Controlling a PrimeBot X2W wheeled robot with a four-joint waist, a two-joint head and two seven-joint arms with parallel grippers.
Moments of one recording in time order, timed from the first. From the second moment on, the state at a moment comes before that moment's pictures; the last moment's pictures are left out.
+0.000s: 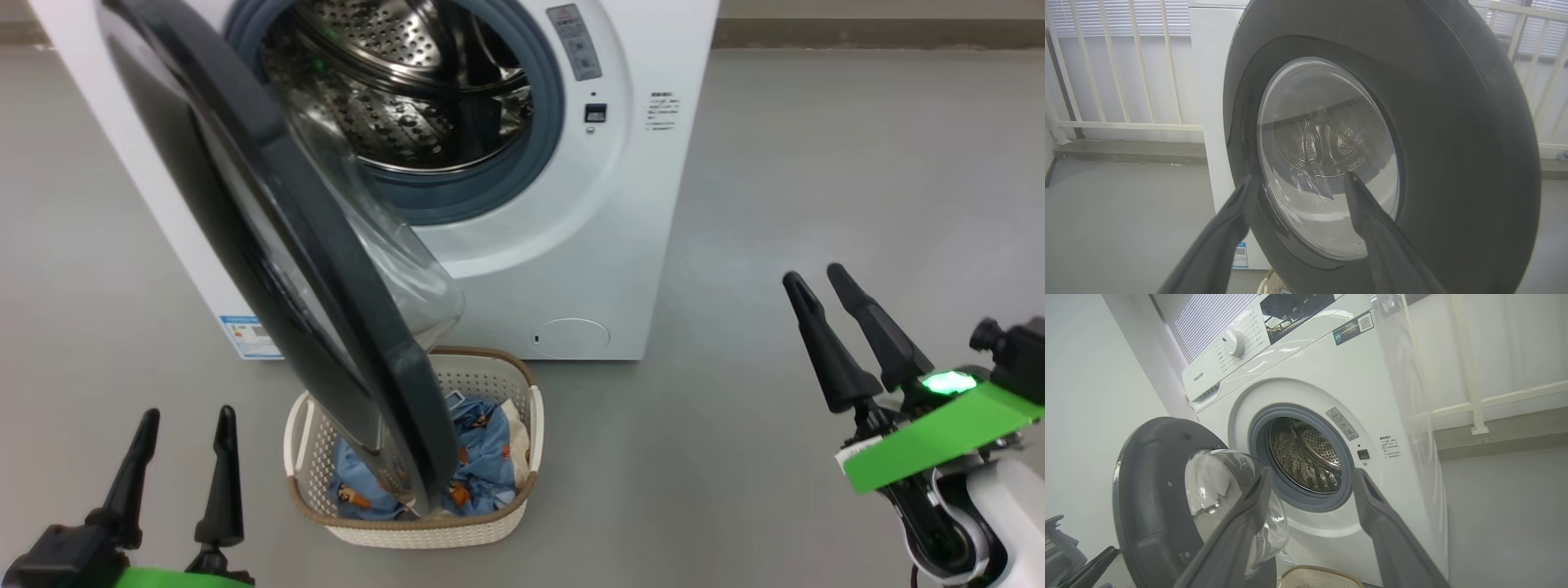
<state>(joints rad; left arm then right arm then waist) -0.05 0.16 0.02 0.17 -0.30 -0.13 -0.26 -0.26 -0.42 0.35 0.03 0.94 0.12 -0.15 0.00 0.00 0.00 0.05</state>
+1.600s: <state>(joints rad) -0.02 0.13 0.02 0.14 -0.29 -0.13 -0.26 -0.05 -0.29 0.15 0.19 0.51 0.13 -0.25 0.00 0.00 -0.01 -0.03</state>
